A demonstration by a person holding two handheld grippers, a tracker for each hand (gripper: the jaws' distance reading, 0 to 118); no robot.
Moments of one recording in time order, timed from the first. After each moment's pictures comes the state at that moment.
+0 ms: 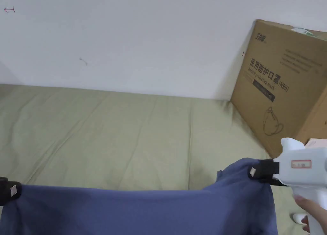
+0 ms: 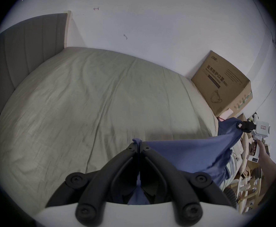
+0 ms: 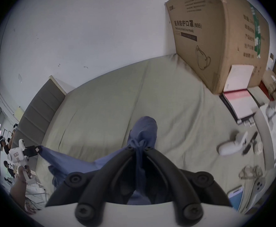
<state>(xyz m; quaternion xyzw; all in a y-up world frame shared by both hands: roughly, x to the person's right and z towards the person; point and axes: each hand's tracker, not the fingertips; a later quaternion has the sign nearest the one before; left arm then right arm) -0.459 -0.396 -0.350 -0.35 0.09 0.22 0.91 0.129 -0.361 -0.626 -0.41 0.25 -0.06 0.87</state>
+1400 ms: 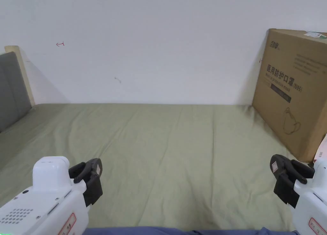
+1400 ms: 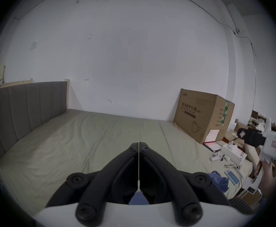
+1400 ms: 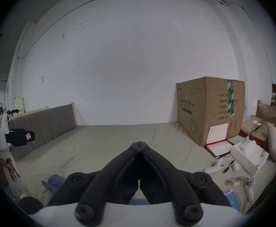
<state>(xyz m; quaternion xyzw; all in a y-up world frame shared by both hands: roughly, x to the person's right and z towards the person) -0.281 -0.328 -0.224 -0.06 0.12 0.10 0.99 0.103 -0.317 -0.369 -0.07 0.25 -0.03 0.97</state>
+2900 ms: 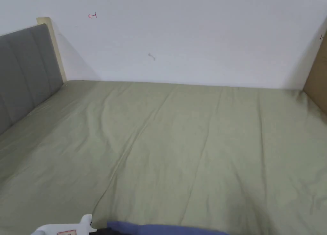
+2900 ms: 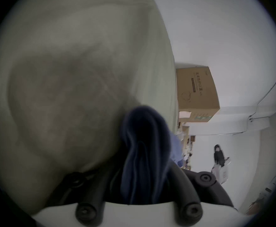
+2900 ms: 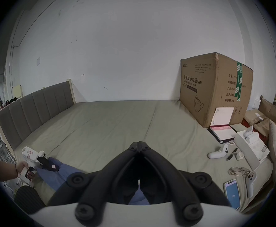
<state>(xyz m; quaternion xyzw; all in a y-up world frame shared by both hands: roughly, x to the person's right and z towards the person) -0.493 -0.584 -0.273 -0.38 -0.08 0.58 0.72 0.064 -0.347 -0.406 -0.18 0.24 0.02 0.95</state>
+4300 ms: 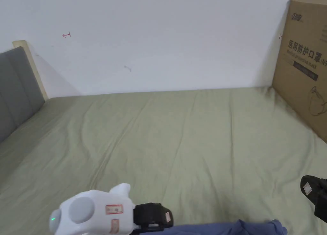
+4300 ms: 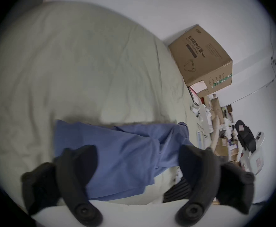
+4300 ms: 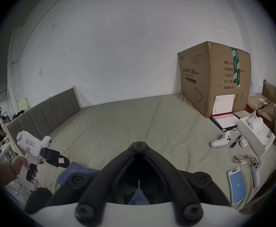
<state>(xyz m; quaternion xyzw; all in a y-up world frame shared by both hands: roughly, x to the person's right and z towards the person) -0.324 -0.433 -0.335 -0.43 -0.04 0.31 0.84 0.125 -0.349 -0.395 -0.20 0.26 -0.04 0.94</state>
